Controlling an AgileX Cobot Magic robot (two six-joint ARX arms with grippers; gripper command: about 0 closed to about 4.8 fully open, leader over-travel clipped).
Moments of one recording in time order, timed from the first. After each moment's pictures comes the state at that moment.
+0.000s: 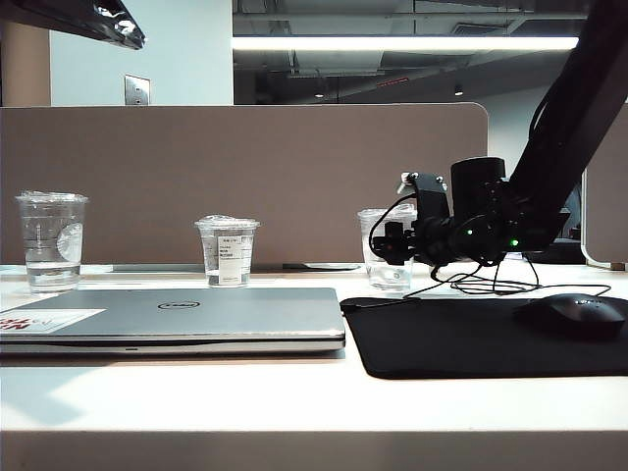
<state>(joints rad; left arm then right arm) -0.47 0.84 0.76 -0.26 0.18 -0.02 0.17 2.50 1.70 0.70 -0.29 0.01</state>
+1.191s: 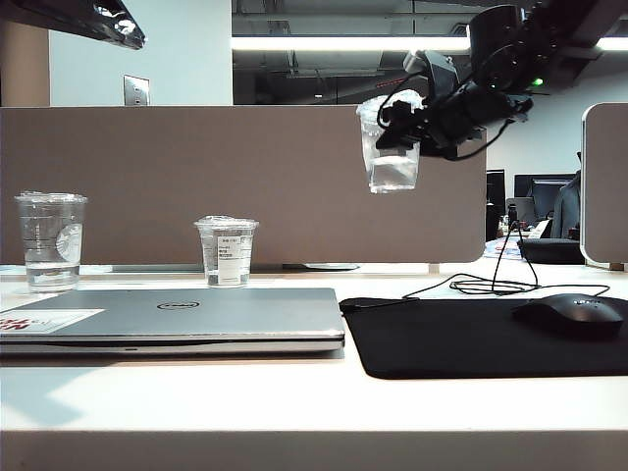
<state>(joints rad) -0.47 0.84 0.76 -0.27 0.18 -0.02 0.17 2.07 1.62 0.34 -0.36 0.01</state>
